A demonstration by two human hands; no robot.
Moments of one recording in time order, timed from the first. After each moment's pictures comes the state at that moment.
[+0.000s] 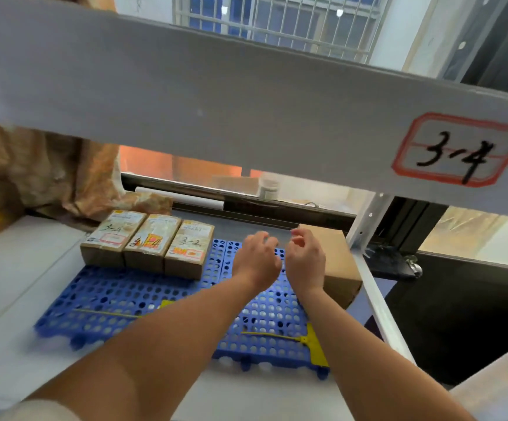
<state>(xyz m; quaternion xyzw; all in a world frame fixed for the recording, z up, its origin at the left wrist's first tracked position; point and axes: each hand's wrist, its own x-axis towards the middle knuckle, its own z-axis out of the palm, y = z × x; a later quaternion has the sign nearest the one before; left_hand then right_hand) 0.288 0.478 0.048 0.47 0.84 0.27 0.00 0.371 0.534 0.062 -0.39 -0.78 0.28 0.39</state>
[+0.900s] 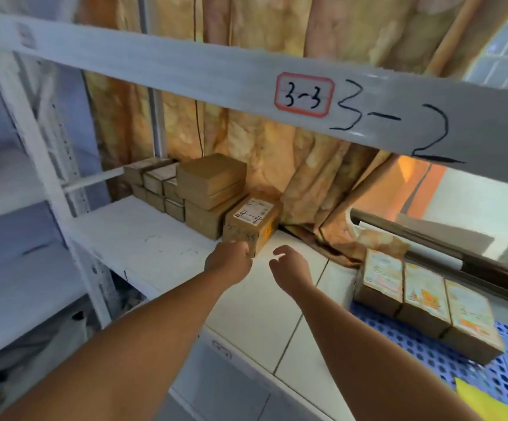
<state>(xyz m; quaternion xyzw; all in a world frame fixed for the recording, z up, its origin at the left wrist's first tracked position) -0.060 -0.004 0.038 0.18 0.96 0.22 0.01 -0.011 0.130 0.031 -0.22 -0.90 0.38 0.07</state>
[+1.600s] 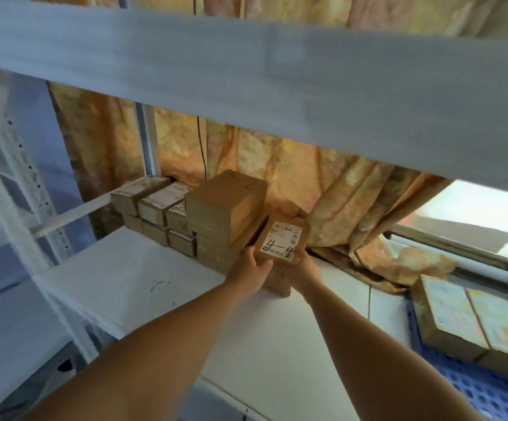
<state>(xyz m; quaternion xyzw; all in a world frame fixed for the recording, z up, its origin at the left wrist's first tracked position) -0.196 -0.017 0.022 0.18 0.86 0.44 0.17 -0.157 0.111 0.014 -0.29 -0.84 0.44 0.07</state>
